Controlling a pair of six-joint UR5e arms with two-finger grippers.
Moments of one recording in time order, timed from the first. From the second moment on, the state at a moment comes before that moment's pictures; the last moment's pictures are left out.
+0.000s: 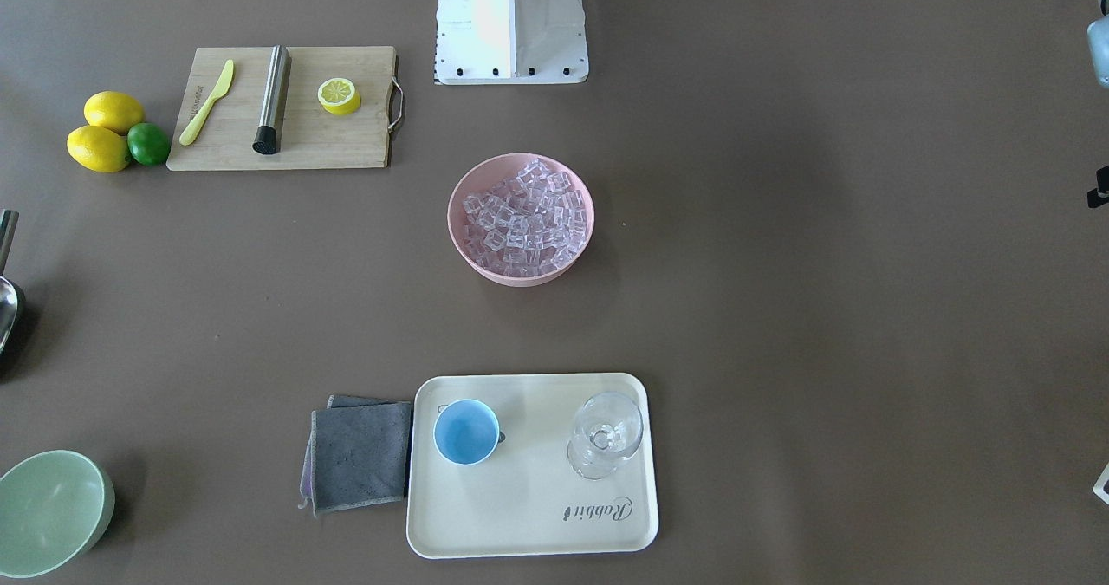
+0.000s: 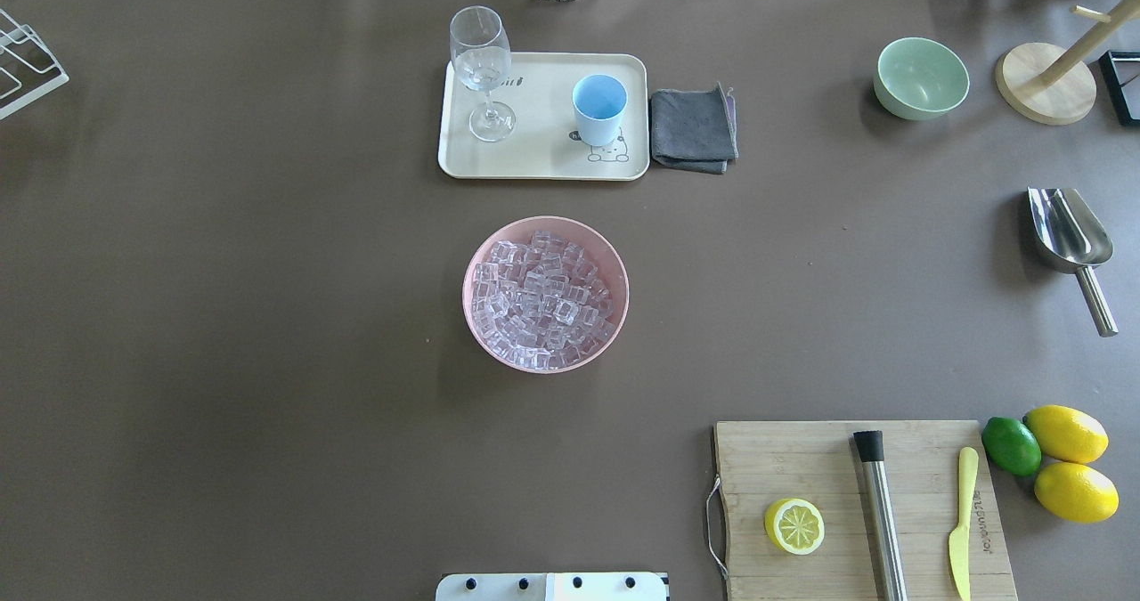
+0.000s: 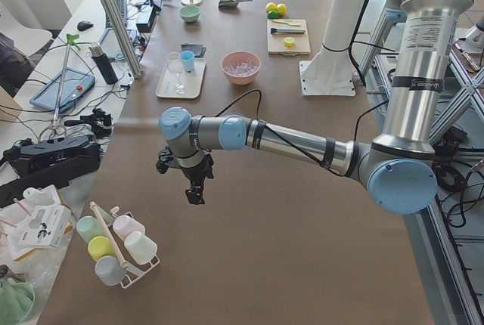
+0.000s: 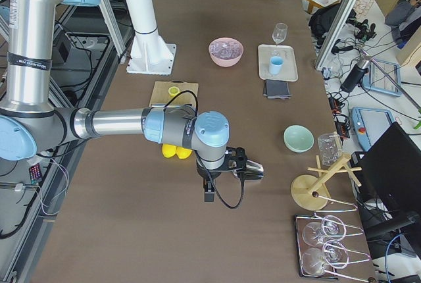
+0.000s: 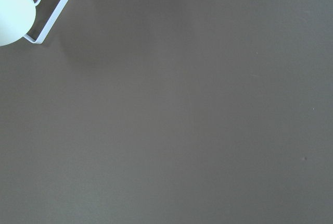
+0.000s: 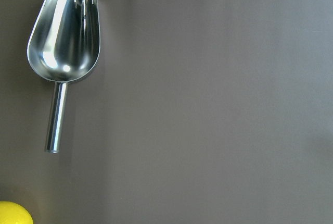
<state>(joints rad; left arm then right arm) -1.43 -1.69 -1.67 -1.32 -2.29 0.11 1.68 -1.75 1.85 -1.79 2.27 -0.22</state>
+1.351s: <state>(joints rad) -1.40 -1.69 -1.68 -1.43 -2.29 0.11 1.53 -1.80 1.87 -1.47 2.32 0.22</state>
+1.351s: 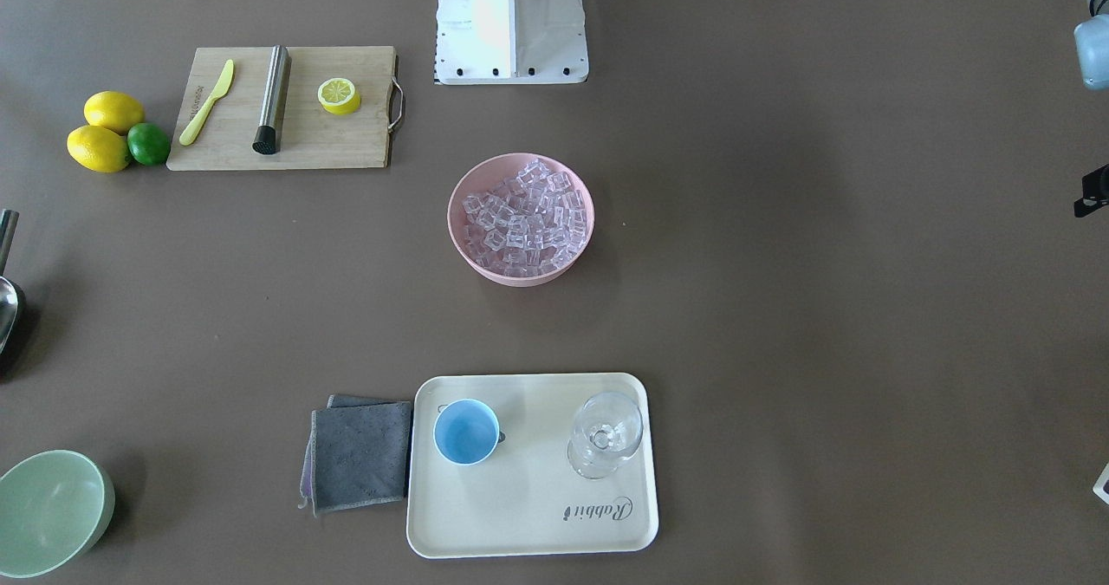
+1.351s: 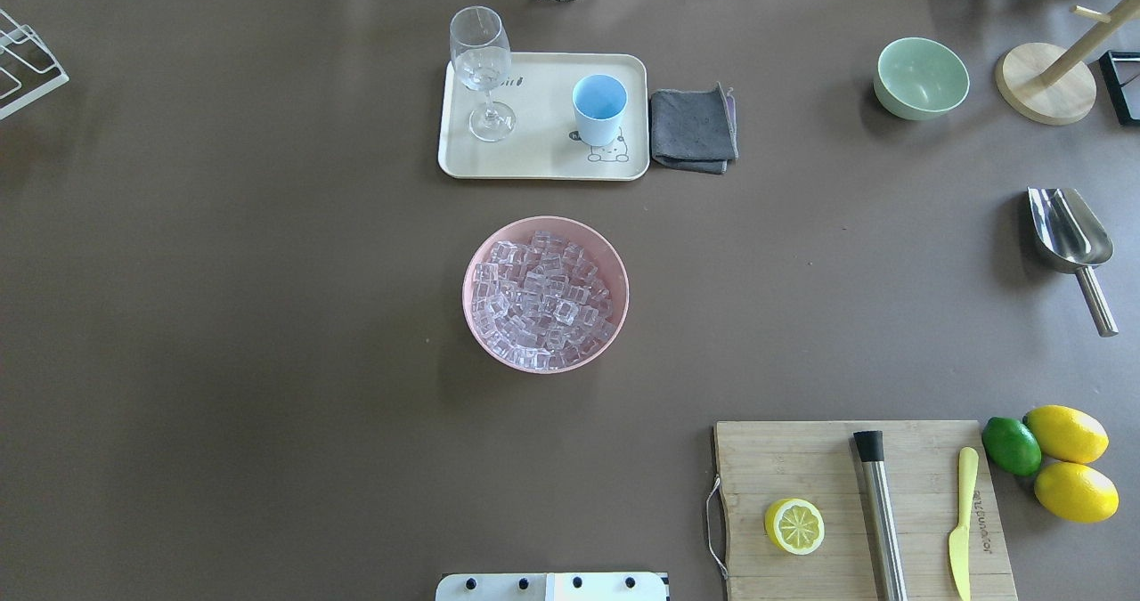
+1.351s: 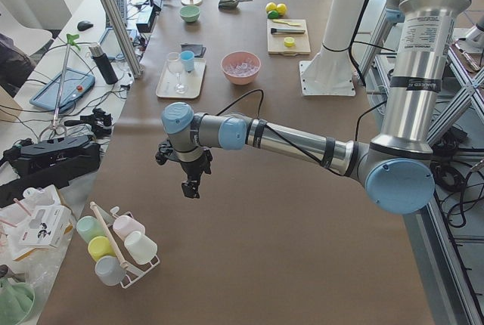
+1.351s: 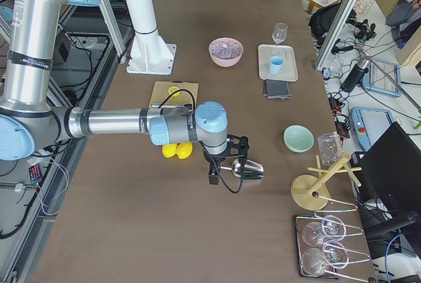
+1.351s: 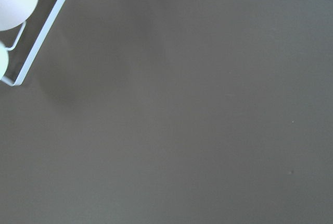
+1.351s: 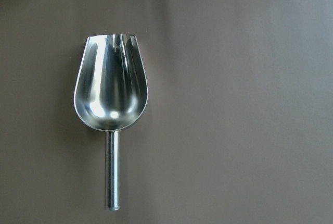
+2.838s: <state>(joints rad) -0.84 -1.80 -1.69 -2.07 -2.27 0.11 1.16 -1.81 1.67 -0.93 2.18 0.78</state>
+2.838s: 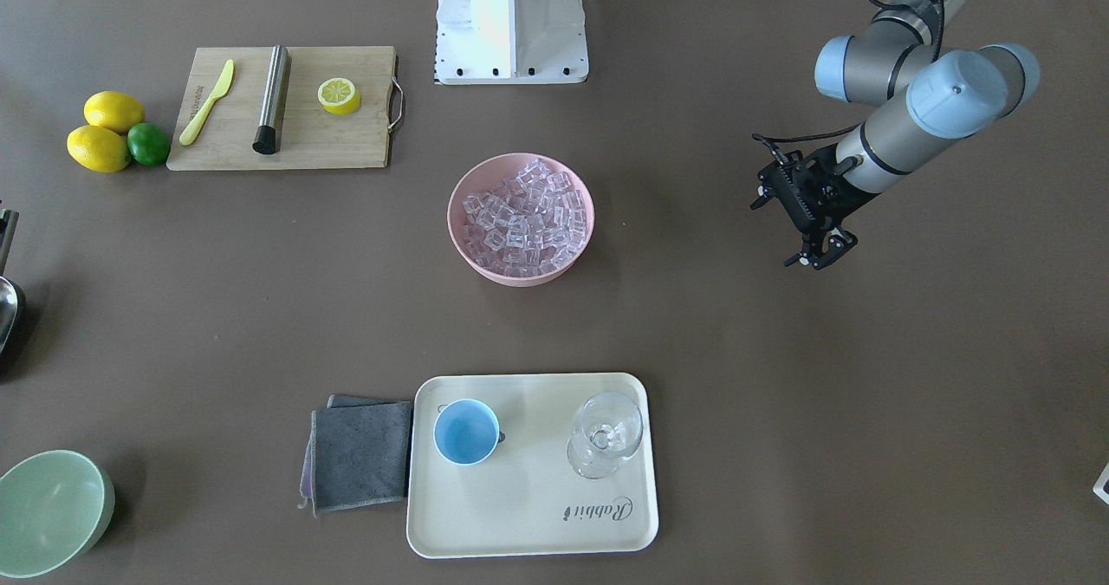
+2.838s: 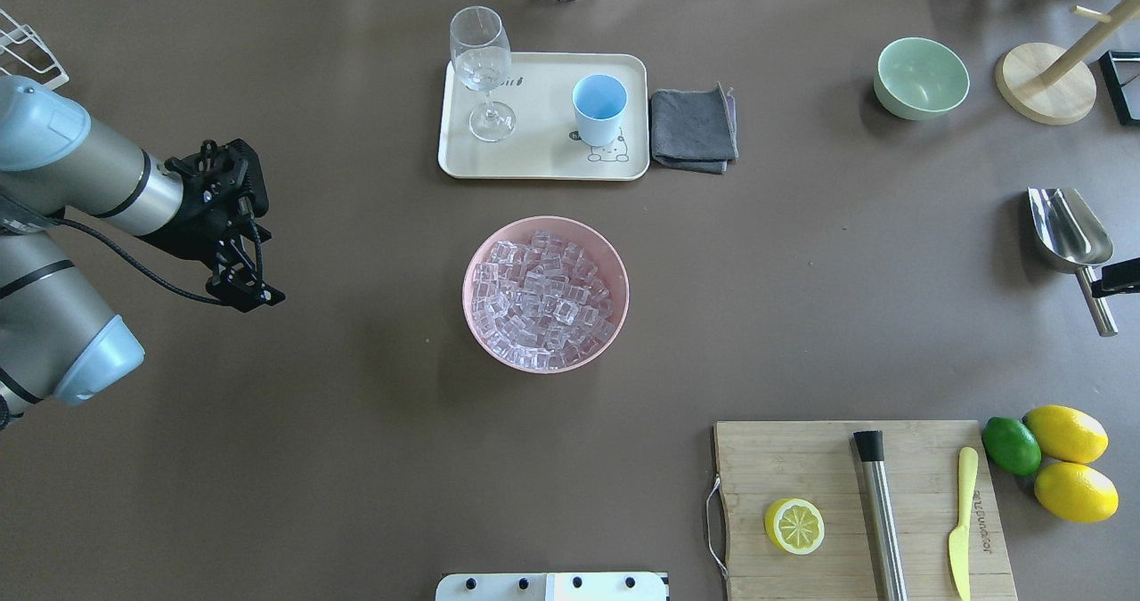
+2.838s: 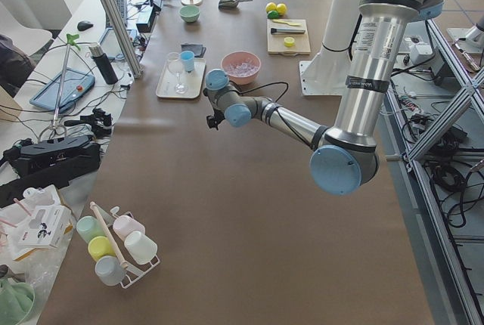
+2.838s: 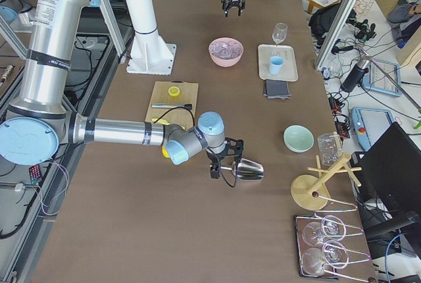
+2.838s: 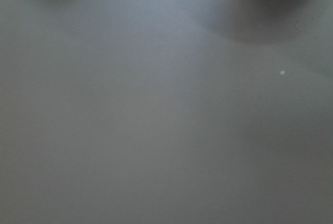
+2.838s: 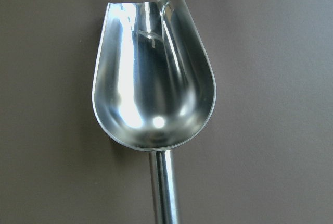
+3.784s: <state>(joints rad) -0.58 -1.89 -1.68 -2.30 -2.04 0.11 1.07 -1.79 1.58 -0.77 2.13 0.89</state>
